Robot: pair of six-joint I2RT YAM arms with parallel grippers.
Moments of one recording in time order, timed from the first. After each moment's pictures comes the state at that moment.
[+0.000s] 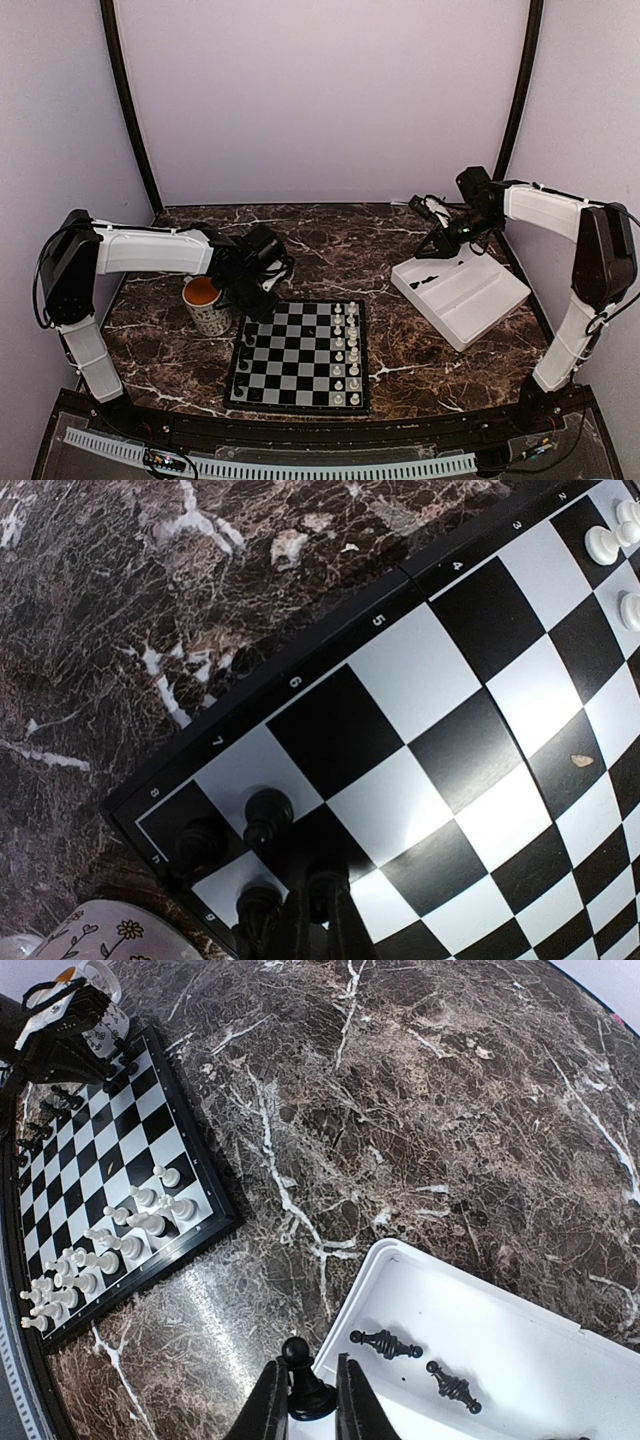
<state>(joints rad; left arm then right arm) -0.79 1.79 1.22 -0.71 -0.08 -0.14 0.24 1.72 1.35 -0.77 -0.65 -0.57</state>
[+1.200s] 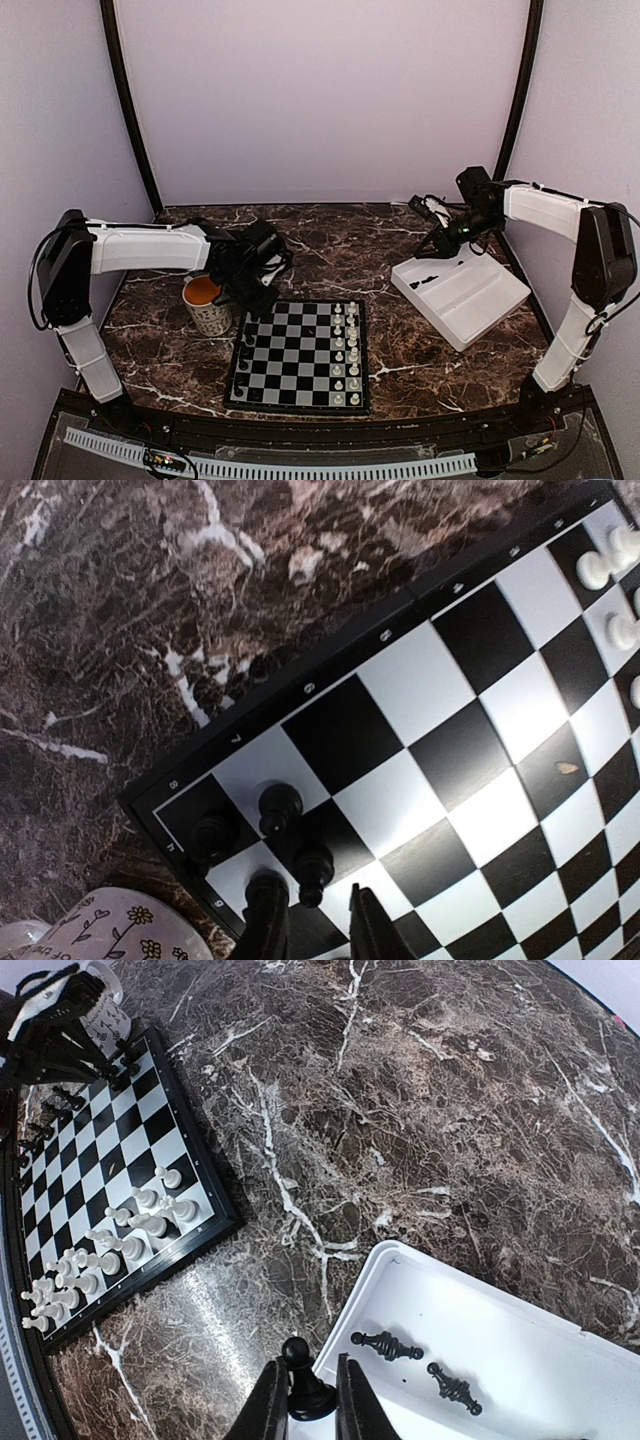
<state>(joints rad) -0.79 1.77 1.24 -0.74 -0.10 -0.17 0.24 1.72 1.35 -0.77 -0.65 -0.57</state>
